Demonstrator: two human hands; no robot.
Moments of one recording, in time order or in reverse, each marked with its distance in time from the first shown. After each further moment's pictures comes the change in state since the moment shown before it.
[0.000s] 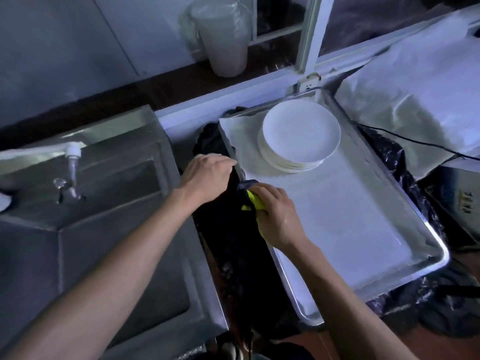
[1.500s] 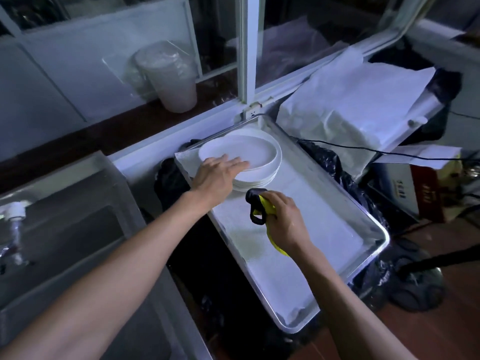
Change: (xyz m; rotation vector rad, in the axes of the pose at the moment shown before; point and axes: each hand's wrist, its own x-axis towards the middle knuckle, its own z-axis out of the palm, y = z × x) left_hand 0.075 0.080 0.001 0.012 -0.021 0.232; right_hand -0.021 0.042 -0.063 0.036 0.253 0.254
